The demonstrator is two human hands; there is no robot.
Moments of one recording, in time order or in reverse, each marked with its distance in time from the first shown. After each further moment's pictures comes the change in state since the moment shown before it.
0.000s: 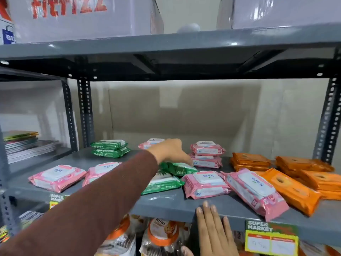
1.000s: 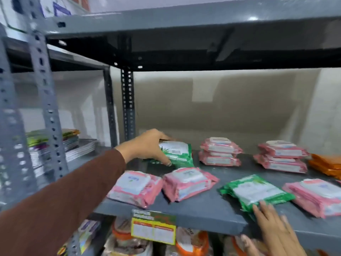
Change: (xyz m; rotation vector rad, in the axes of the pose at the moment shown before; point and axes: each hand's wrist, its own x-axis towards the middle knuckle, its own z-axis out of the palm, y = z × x) left_hand -0.009 -0.306 -0.086 -0.068 0.072 0.184; right_hand 0.077 -0.139 0.032 0.069 0.066 0.094
